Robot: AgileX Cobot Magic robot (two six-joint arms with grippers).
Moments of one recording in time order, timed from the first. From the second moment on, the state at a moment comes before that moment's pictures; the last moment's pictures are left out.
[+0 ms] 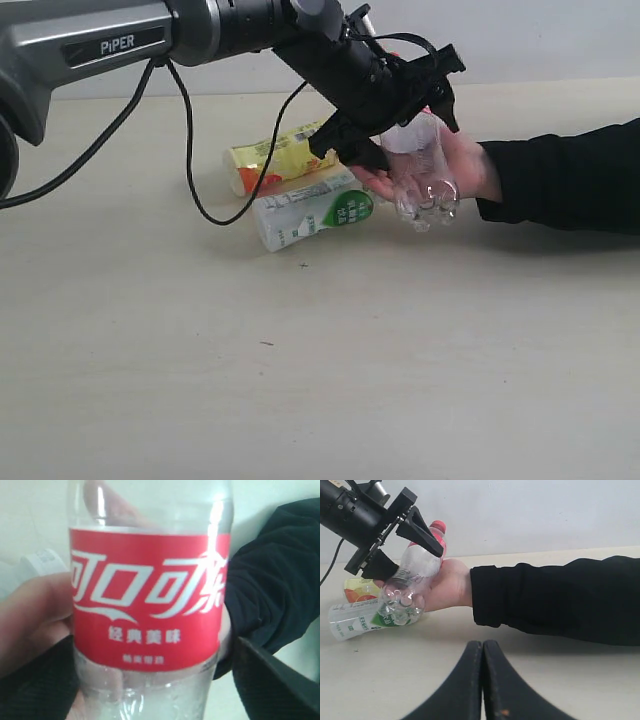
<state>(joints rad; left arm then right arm) -0.68 2.34 -2.04 -0.53 0.79 -0.45 0.29 0.00 0.00 -0.26 0.32 0.37</state>
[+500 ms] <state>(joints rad) -0.68 2.20 -2.04 -0.45 0.88 -0.14 0.29 0.00 0.00 -0.26 0.32 0.37</state>
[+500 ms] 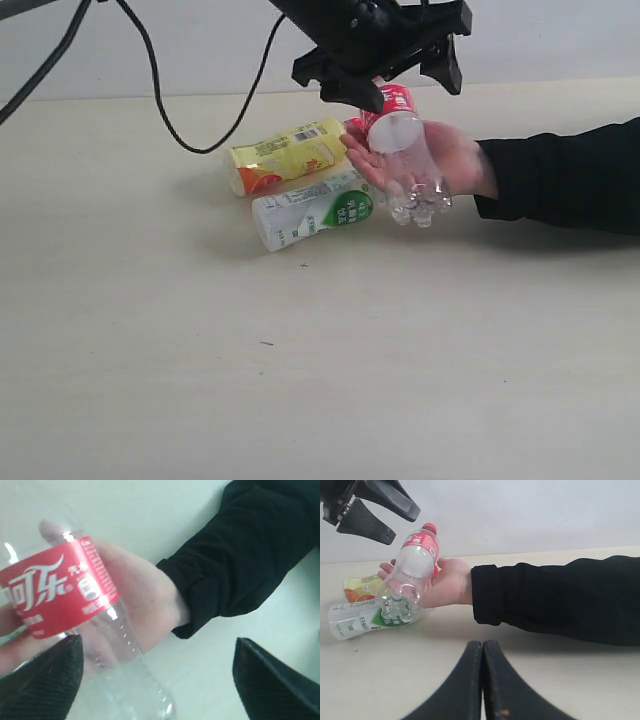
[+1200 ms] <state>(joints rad) -0.69 2.16 -2.04 -0.26 1.13 0.04 0.29 0.00 0.00 -0.26 0.32 0.37</state>
